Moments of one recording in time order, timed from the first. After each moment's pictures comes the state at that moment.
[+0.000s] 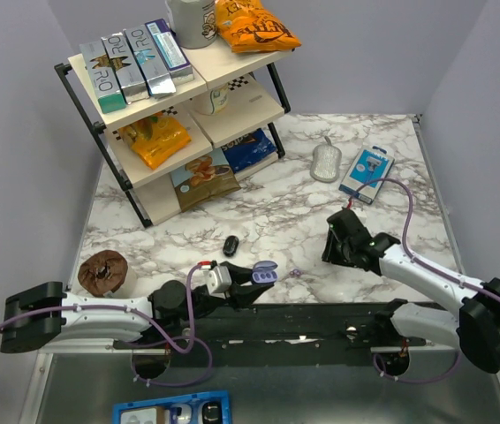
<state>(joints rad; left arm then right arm) -1.36 0.82 0.05 1.02 -0.12 -0.08 0.60 1.12 0.56 -0.48 0.23 0.73</state>
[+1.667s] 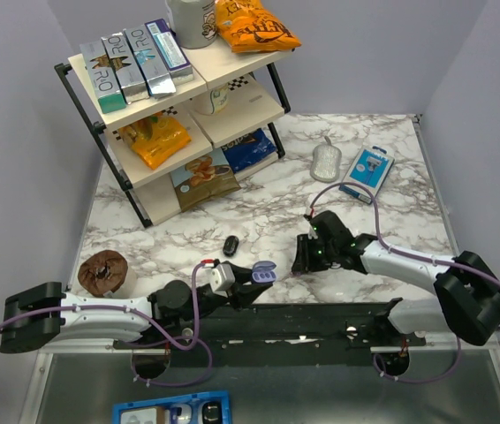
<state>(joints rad) -1.36 0.82 0.05 0.95 -0.16 -0.11 0.70 1.31 0.55 -0.21 -0.17 0.55</state>
